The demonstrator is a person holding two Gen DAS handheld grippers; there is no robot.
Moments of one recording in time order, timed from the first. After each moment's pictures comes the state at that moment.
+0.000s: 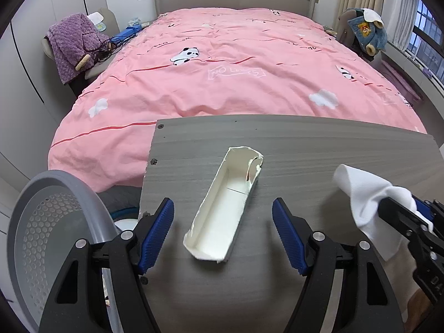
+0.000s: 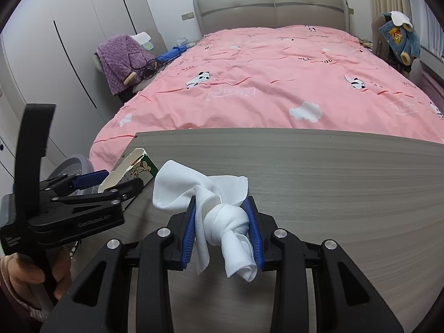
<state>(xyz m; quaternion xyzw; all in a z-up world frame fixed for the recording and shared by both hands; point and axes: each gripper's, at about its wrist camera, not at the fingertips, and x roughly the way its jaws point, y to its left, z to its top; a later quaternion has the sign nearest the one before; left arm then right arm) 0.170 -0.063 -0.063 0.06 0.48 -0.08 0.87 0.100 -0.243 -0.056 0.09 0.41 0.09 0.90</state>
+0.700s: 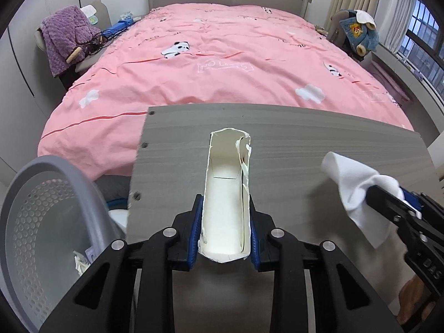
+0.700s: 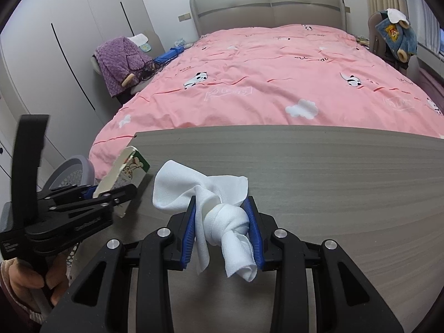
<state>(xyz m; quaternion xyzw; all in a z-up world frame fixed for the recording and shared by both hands) 0.147 -0.056 -0.056 0.03 0.49 -0.11 0.87 0.091 -0.242 -0.053 0.10 0.41 0.09 0.90</state>
